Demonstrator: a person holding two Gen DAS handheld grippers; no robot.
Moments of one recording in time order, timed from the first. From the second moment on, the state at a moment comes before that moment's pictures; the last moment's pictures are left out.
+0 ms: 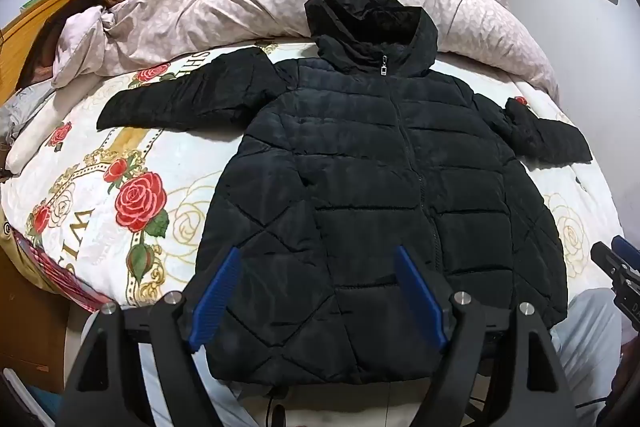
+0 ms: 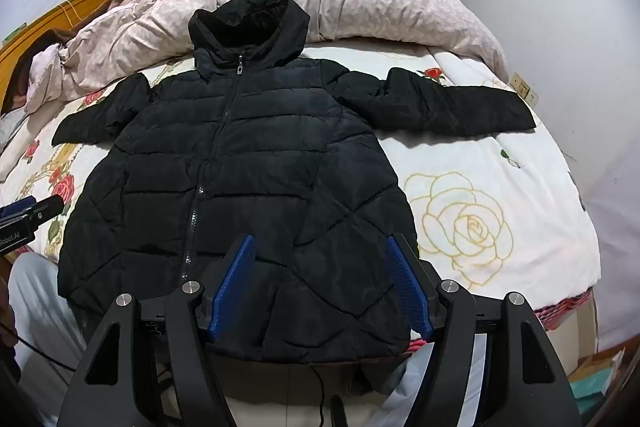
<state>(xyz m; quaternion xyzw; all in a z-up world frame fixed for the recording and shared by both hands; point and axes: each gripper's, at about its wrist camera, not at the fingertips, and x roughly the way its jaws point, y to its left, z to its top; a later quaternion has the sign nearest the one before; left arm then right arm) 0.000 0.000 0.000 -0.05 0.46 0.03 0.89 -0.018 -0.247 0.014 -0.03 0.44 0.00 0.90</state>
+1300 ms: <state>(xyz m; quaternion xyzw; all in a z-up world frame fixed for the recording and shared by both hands) 0.002 -0.005 -0.008 -0.06 0.46 0.02 0.88 -0.015 -0.246 0.012 -0.03 0.44 0.00 0.90</state>
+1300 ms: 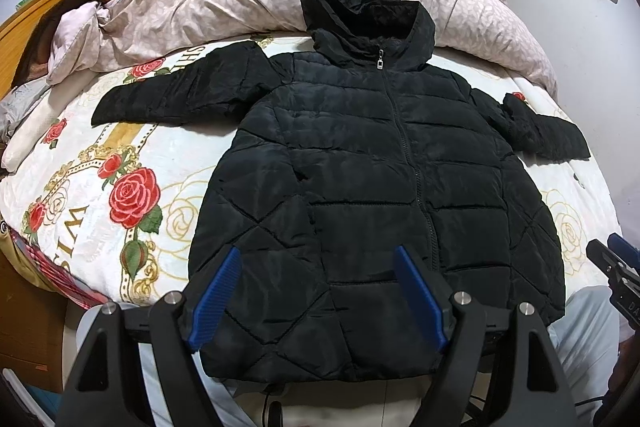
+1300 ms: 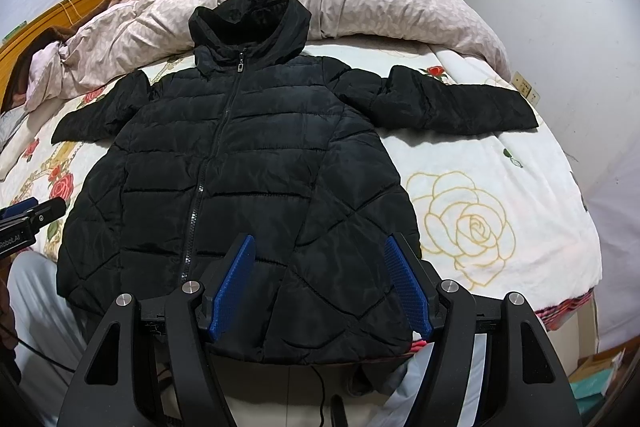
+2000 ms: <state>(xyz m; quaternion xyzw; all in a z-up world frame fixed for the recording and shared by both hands) 0.002 -0.007 -0.010 -0.06 0.46 0.02 0.88 -0.015 -0.245 0.010 -0.03 0.44 0.00 0.90</state>
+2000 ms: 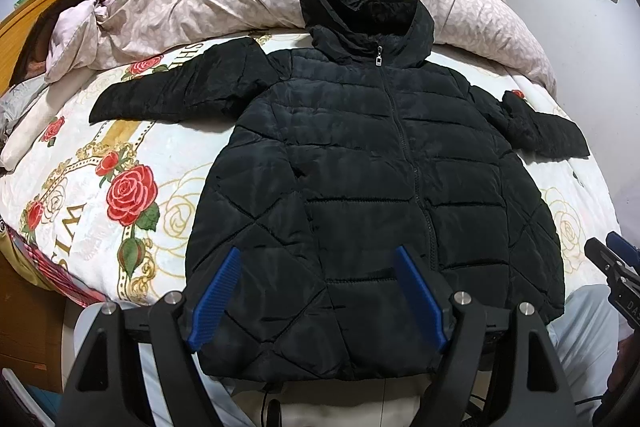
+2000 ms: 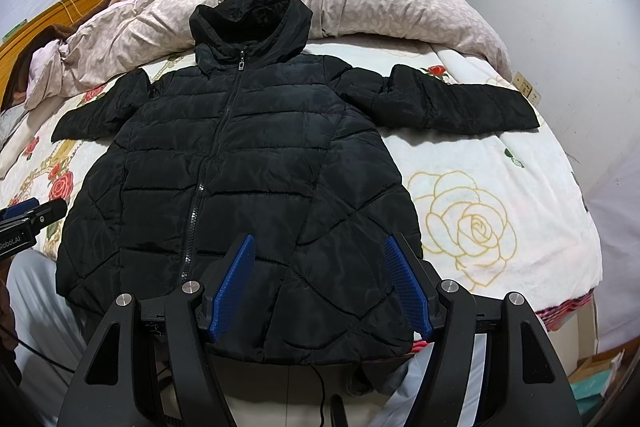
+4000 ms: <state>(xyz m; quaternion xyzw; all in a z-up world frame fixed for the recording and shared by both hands) 0.143 0.151 -0.068 -0.13 0.47 0.12 0.86 0.150 -0.140 -0.036 -0.10 0.45 0.10 0.88</state>
